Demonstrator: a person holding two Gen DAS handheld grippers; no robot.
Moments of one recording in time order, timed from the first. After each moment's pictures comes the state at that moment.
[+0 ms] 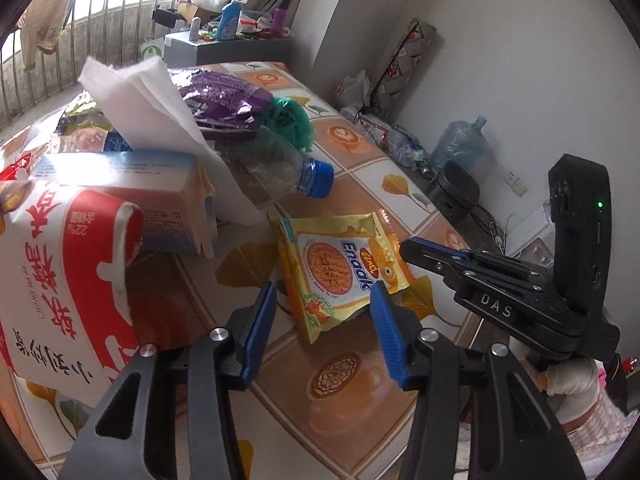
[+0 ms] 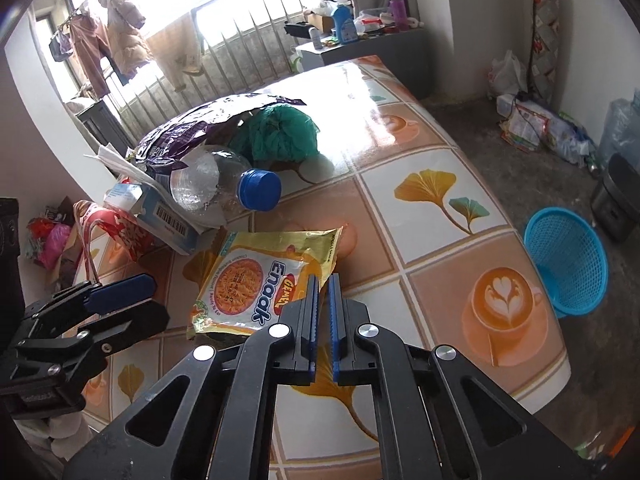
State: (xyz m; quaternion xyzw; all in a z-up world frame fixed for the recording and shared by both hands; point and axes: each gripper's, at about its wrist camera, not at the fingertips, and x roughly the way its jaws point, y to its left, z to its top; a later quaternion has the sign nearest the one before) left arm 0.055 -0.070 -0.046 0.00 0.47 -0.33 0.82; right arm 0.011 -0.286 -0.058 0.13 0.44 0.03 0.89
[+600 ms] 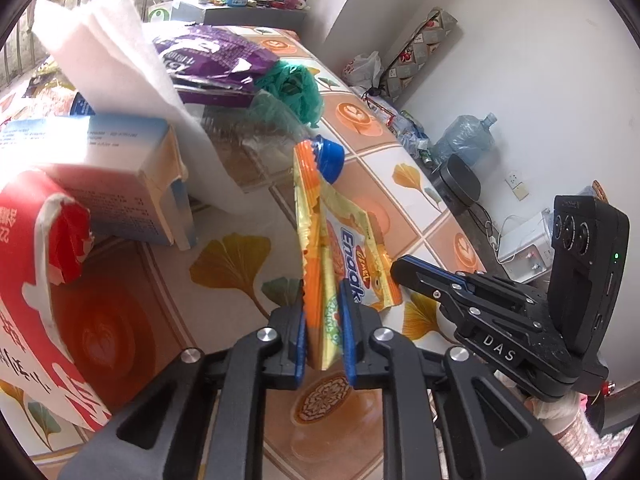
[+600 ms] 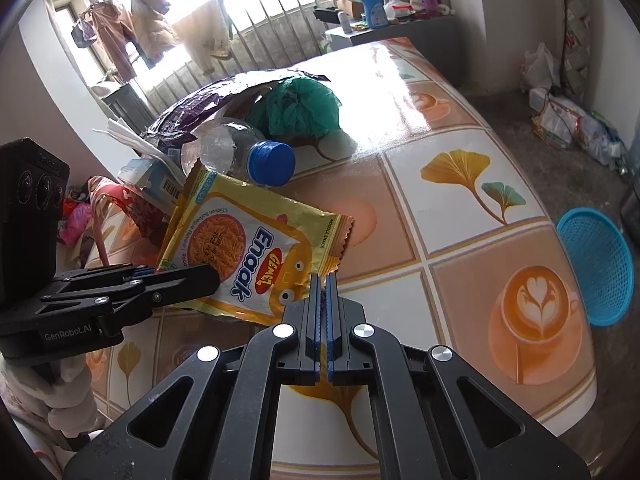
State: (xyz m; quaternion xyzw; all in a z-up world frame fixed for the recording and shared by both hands) left arm 0.074 -0.085 -0.058 -0.03 0.50 -0.33 0.80; right arm 0.012 -0.296 -0.069 0.14 0.45 0.08 0.88
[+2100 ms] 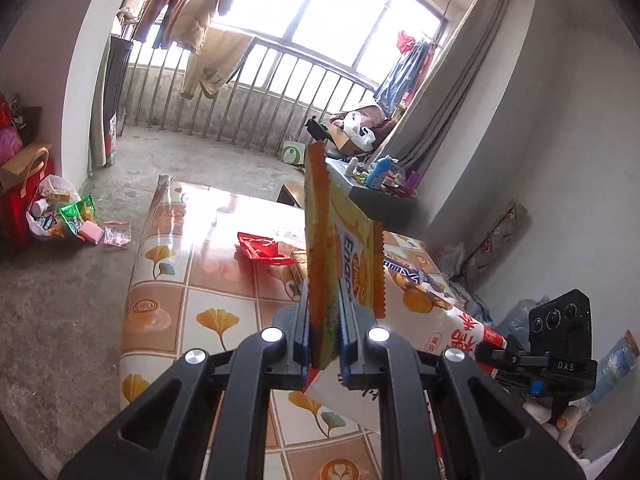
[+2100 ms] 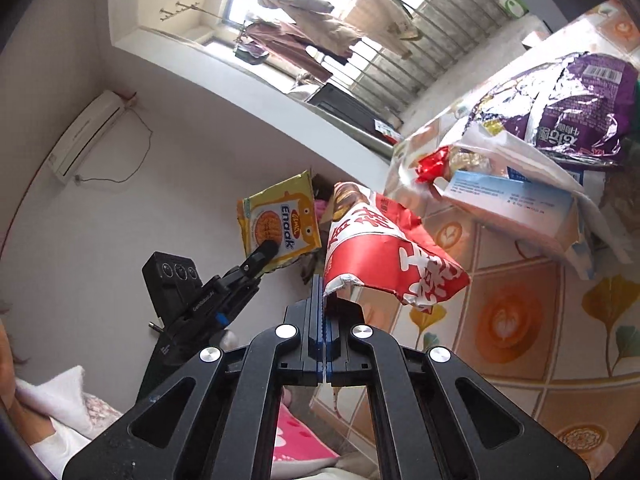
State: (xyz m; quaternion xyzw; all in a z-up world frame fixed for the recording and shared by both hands) left arm 0.008 0.184 0.069 -0.16 0.27 -0.13 0.94; right arm 0.056 -0.188 0.018 0.33 0.37 0.46 0.74
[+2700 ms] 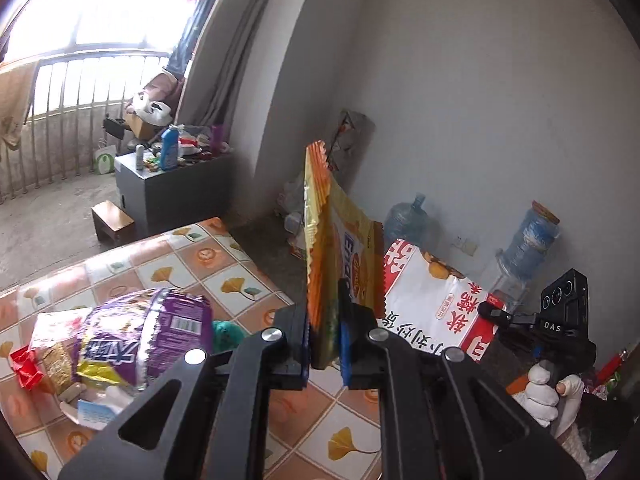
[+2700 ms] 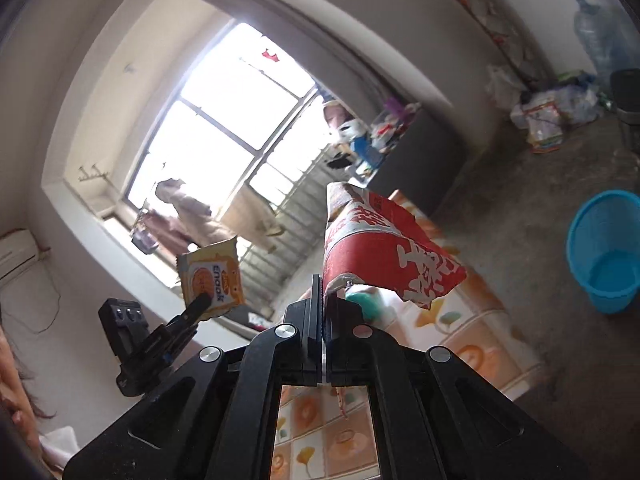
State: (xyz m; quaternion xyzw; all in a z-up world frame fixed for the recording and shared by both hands) left arm 0.090 -0.123 0.132 -0.01 0.30 -0.44 0.85; right arm -0.075 -0.470 0.026 0.44 0.19 0.03 0.88
